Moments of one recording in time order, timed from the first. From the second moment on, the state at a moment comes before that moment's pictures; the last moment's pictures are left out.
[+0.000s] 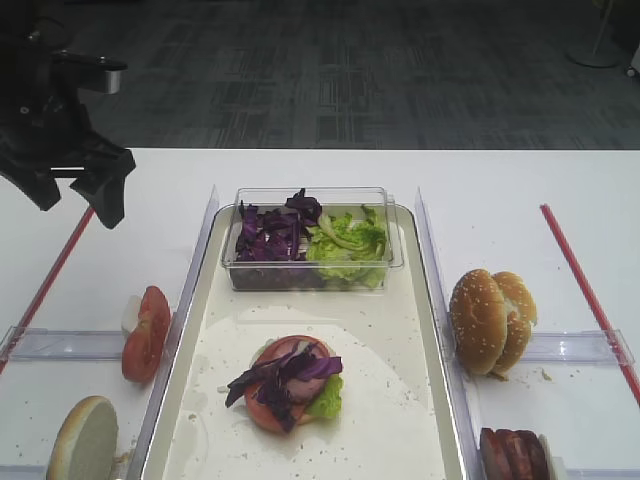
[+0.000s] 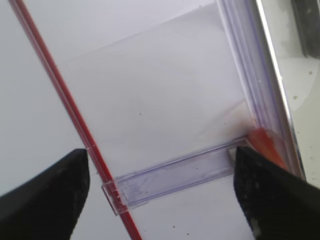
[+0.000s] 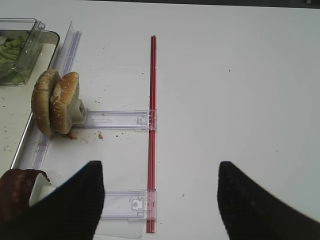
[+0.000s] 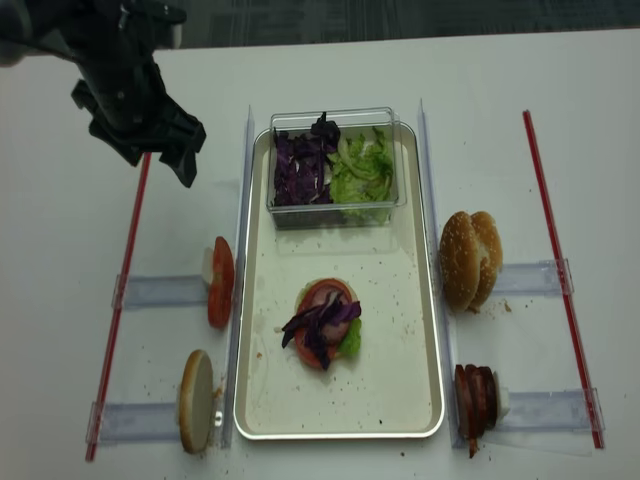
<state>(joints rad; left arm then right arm) -0.12 1.86 -1.53 0.00 1.20 0.19 -0.03 -0.02 -0.48 0.02 1.13 -0.05</state>
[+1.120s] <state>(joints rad) -0.02 1.86 -1.53 -0.03 1.22 0.18 -0.03 -0.02 -0.48 0.02 1.13 -0.05</state>
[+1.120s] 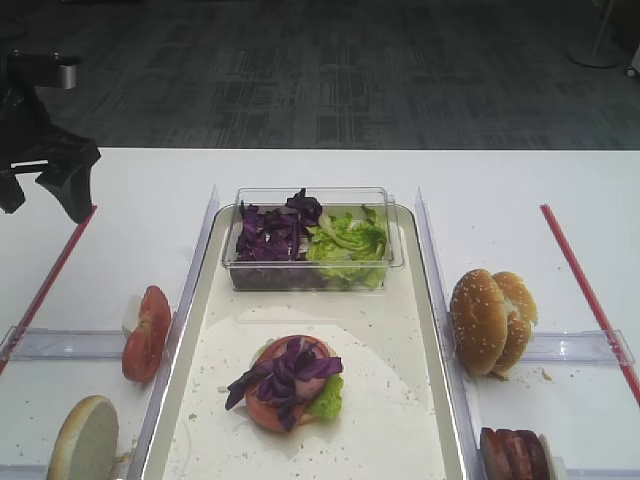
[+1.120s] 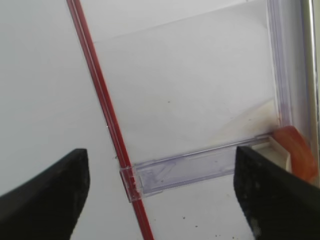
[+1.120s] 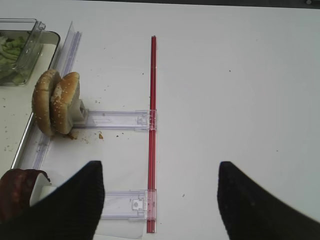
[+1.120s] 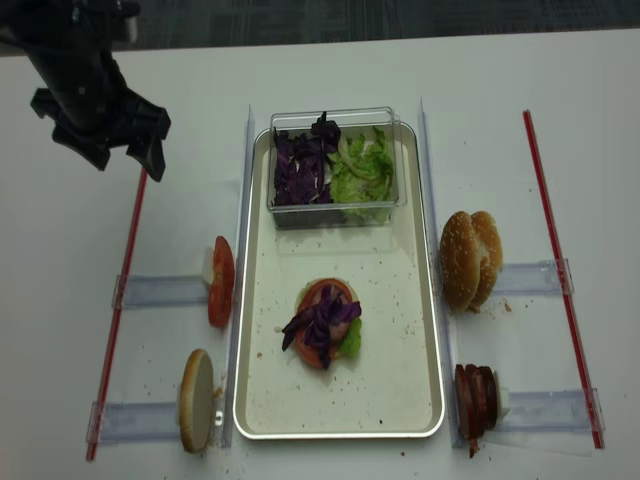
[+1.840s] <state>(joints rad) -0.02 1.57 -1.41 -0.05 1.23 0.18 -0.03 -0.02 -0.48 0.02 1.13 -0.04</state>
